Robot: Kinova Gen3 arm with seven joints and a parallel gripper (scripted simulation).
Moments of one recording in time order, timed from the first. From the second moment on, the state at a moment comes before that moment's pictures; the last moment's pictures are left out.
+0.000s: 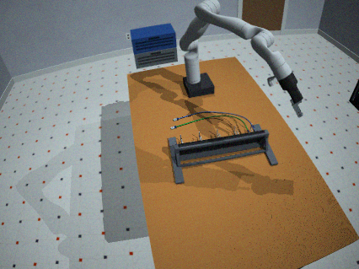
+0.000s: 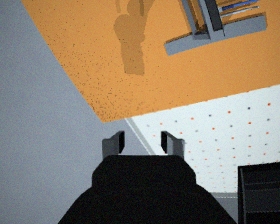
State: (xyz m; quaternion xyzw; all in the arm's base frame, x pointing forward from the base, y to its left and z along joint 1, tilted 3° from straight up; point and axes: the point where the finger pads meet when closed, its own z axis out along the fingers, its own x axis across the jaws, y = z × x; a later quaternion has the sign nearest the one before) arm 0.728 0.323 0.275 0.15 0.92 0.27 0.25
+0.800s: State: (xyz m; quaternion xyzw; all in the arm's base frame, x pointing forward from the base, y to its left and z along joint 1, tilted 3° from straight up) arm 0.621 0.047 0.231 0.39 0.90 0.11 0.17
